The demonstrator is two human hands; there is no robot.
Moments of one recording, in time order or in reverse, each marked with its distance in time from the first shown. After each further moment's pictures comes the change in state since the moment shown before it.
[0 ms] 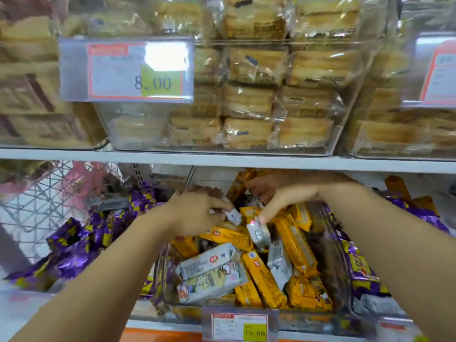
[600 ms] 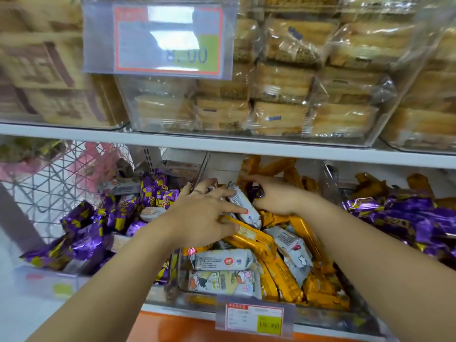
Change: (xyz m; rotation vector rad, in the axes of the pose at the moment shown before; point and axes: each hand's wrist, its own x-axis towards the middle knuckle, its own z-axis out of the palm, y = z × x) left_hand -0.028 0.000 0.016 -0.013 0.032 0.023; right_hand 0.033 -0.015 0.044 -0.005 -0.045 0.096
